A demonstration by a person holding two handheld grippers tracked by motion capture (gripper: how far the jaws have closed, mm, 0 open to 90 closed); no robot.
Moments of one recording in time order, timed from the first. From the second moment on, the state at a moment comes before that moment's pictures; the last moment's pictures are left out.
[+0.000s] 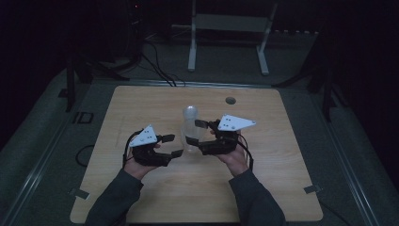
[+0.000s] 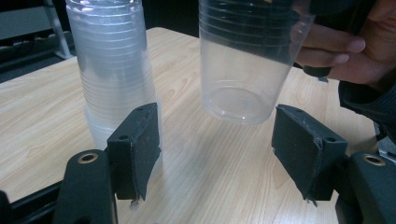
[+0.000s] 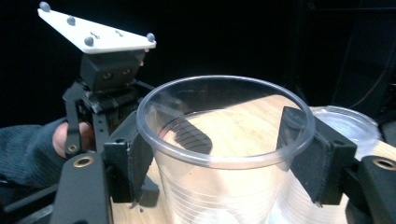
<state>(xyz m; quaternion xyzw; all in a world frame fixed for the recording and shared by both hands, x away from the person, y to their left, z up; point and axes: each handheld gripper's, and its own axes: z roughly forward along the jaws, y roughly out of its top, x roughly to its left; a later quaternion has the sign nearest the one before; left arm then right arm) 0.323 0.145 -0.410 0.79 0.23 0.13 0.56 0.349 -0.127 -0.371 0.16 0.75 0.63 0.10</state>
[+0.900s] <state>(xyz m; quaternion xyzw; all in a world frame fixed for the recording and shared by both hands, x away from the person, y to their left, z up) 0.322 0.149 -0.411 0.79 0.24 0.13 0.55 0.347 -0.136 -0.378 0.18 0.75 0.61 0.17</state>
